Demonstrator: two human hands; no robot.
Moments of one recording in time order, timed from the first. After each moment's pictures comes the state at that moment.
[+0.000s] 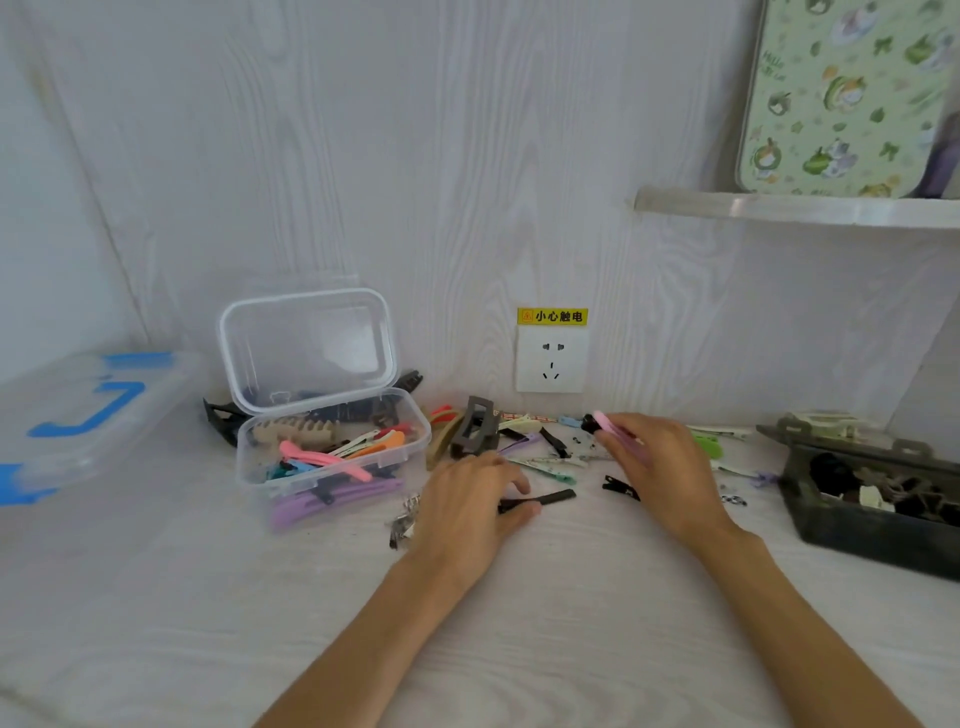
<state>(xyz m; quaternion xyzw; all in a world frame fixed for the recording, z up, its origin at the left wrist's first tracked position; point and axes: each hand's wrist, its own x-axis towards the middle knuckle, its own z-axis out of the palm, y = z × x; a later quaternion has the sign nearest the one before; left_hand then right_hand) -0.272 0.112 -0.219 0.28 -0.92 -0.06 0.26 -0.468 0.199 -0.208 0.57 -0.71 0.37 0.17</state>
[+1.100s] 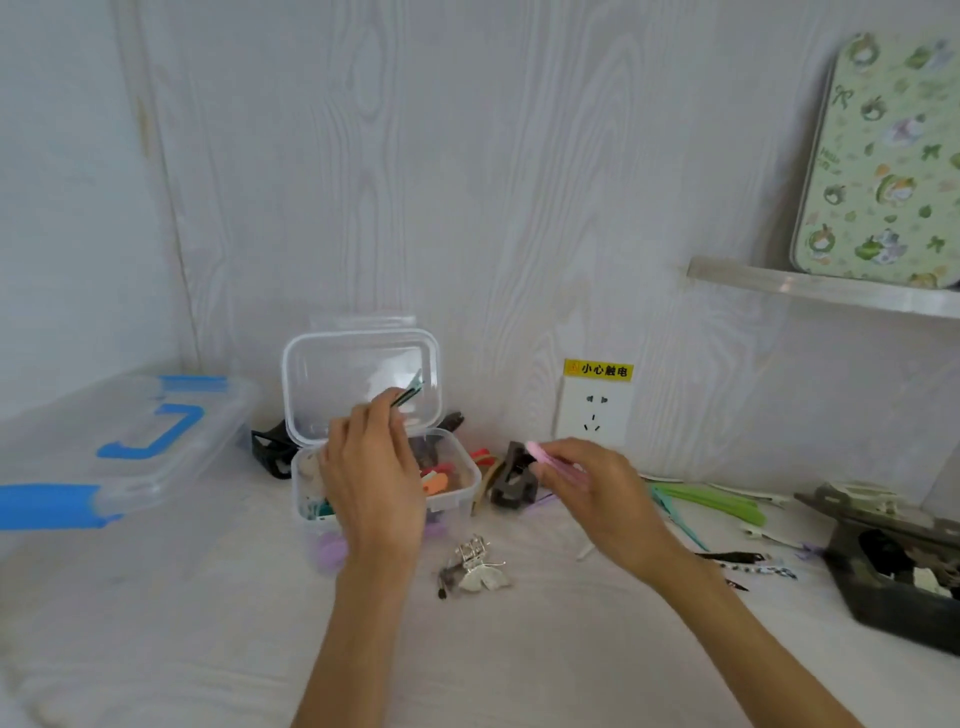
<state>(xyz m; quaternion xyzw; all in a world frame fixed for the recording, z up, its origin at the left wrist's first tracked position) -0.206 0.059 -0.173 0.49 -0.67 -0.05 0.56 -0.379 0.153 -0.170 0.64 -0.64 0.42 0.04</state>
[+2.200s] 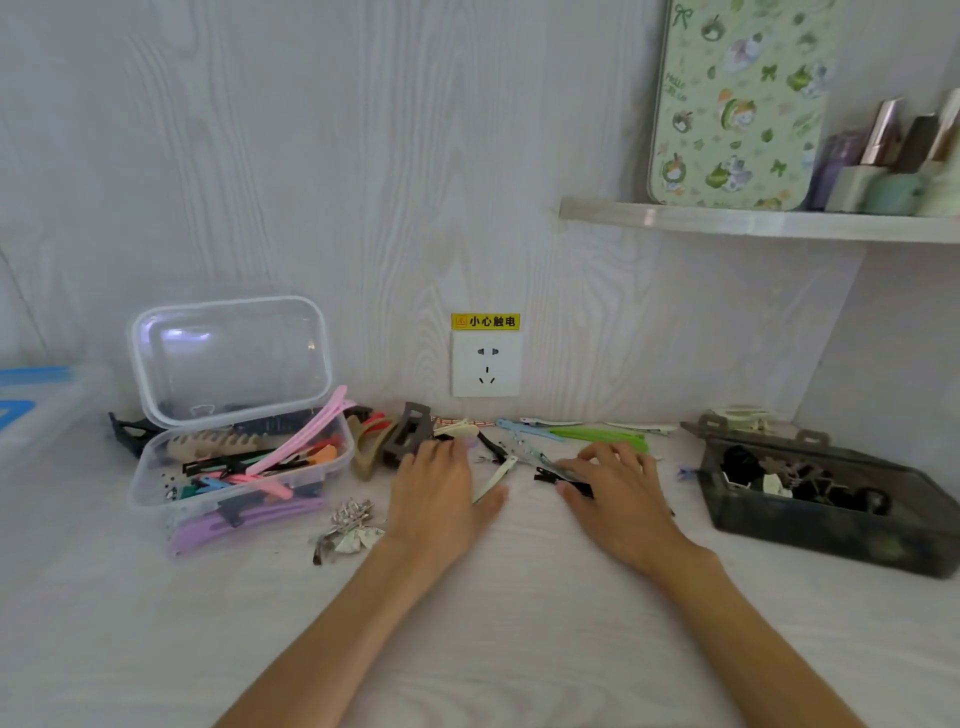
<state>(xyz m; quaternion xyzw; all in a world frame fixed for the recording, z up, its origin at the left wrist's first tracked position) -0.316 0.116 -0.221 0.38 -0.91 0.04 0.18 -0.484 0.224 -0.230 0.54 -0.82 0.17 0.12</state>
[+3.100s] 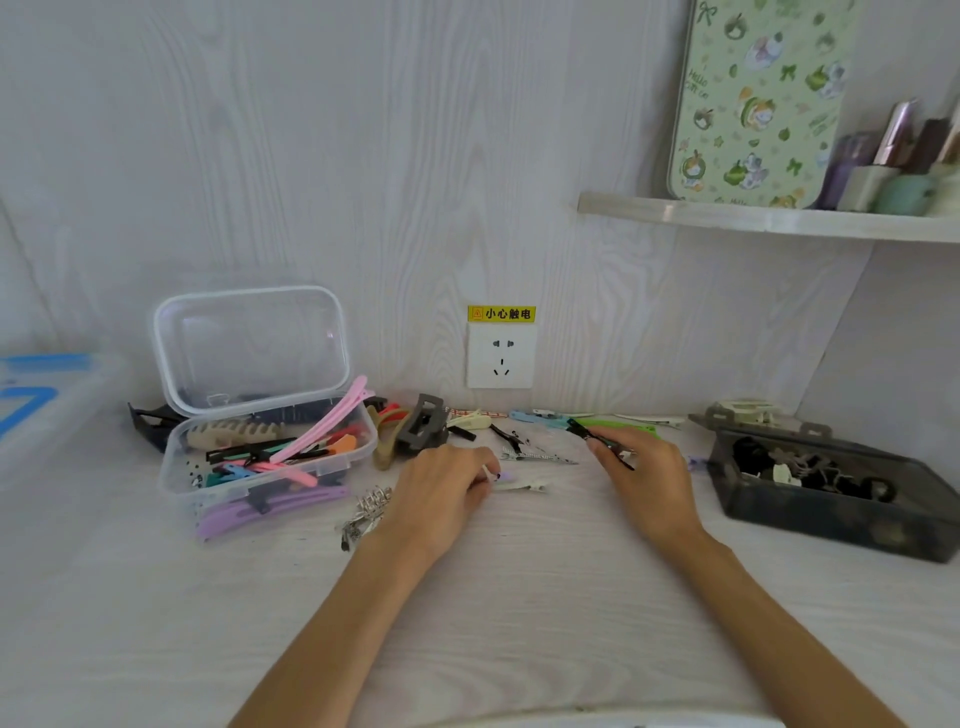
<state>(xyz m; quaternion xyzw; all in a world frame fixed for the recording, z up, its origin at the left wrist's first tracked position) -0.286 0.109 -0.207 0.26 -0.94 -0.09 0.22 -0.480 0.226 -0.222 0.46 -0.76 0.45 0.12</state>
